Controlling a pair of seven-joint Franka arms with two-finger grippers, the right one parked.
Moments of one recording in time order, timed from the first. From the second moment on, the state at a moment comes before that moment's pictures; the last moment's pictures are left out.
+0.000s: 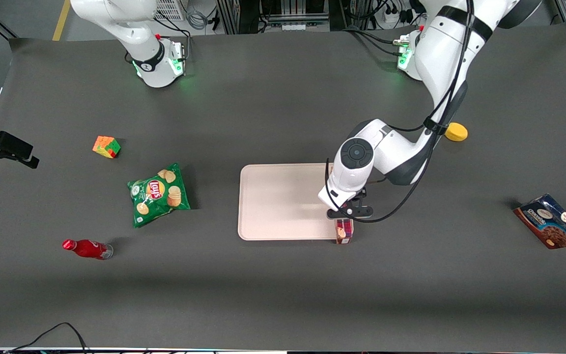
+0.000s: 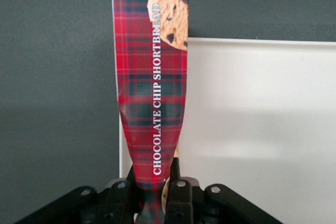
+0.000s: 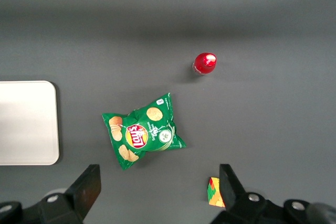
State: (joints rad) arm -0.26 0.63 -0.36 -1.73 0.32 2.32 -0.82
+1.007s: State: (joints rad) arm -0.26 0.63 -0.37 -1.73 0.28 2.29 -0.86
